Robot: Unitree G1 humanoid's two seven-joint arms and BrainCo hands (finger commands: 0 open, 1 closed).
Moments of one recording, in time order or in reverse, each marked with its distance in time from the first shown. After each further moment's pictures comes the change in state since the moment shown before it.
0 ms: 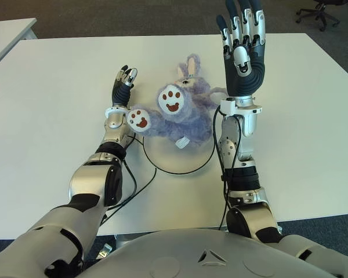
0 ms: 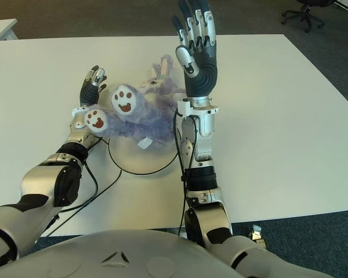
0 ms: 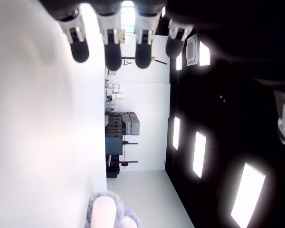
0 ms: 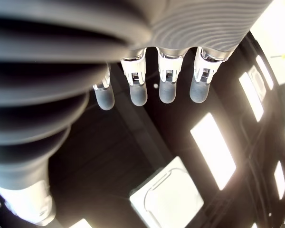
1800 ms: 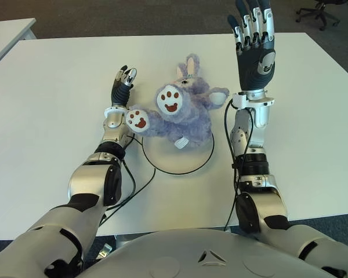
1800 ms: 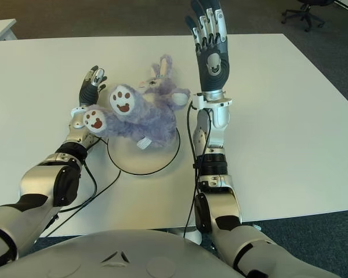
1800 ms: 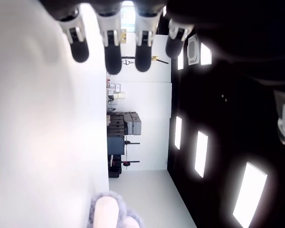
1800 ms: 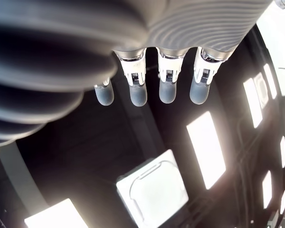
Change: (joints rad) left arm 0.000 0.008 0.002 0.000 0.000 0.006 0.000; right arm -0.114 -0.113 -0.141 0.235 0.018 -0.089 0.186
